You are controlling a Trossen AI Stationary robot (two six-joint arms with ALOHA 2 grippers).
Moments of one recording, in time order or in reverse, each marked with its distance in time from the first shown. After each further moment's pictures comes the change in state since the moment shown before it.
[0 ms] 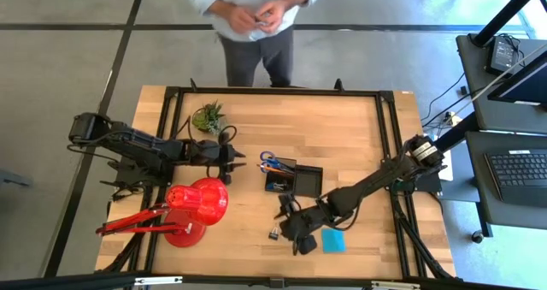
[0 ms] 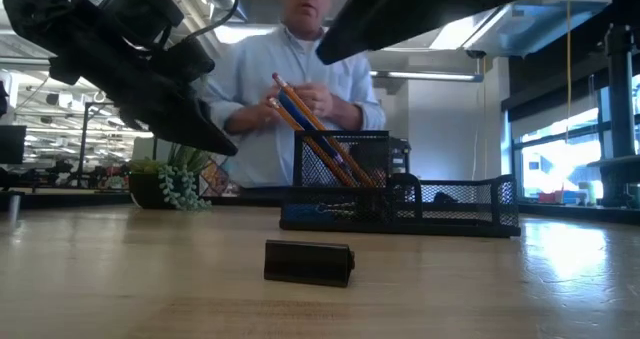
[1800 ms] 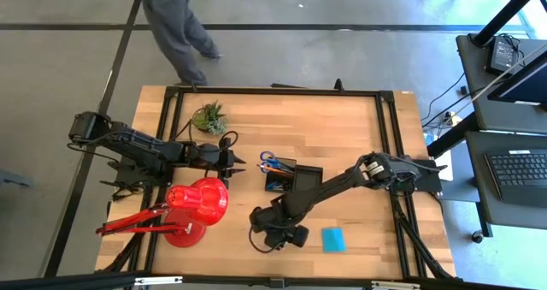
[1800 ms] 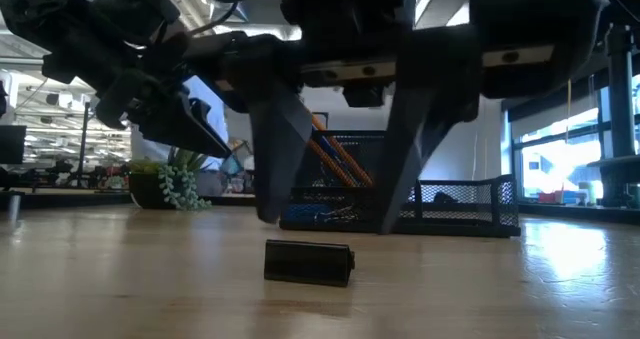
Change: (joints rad) left arm -0.043 0.000 0.000 -0.026 0.024 0.008; right arm -0.115 0.460 0.593 -0.570 -0.430 -0.636
